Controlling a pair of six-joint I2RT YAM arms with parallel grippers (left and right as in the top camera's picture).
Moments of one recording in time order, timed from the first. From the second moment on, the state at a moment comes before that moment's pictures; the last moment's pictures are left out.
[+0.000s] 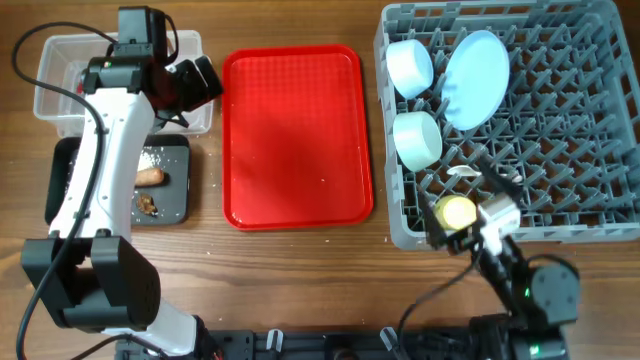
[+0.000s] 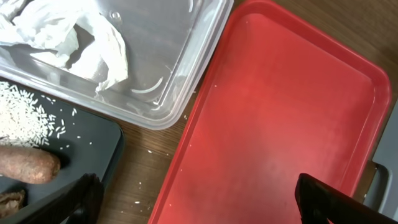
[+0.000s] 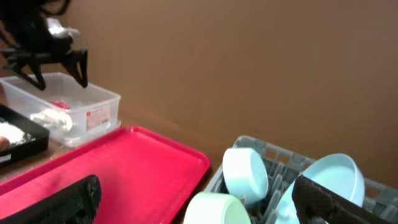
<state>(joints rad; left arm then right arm) 0.00 1.75 1.58 -0.96 0.06 -0.47 0.12 0.19 0.23 0.04 -0.36 -0.17</state>
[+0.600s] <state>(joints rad) 0.00 1.75 1.58 -0.96 0.05 -0.47 0.12 0.02 0.01 0.02 -0.26 -0.05</state>
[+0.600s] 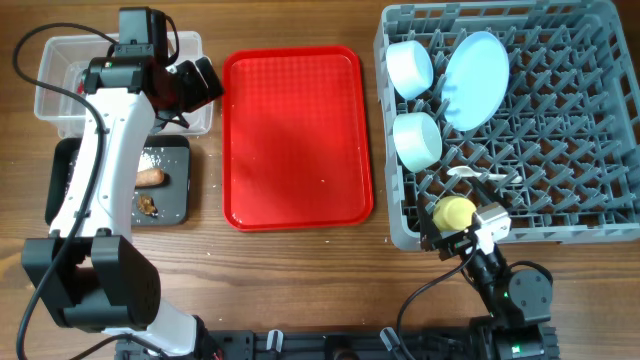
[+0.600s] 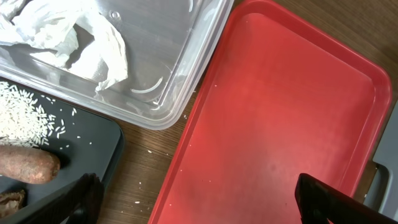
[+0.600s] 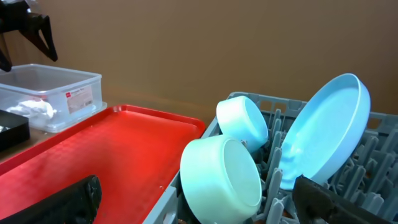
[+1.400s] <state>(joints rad) 0.12 1.75 1.58 -0.96 0.05 -0.47 0.12 0.02 0.01 0.02 -0.26 -0.05</state>
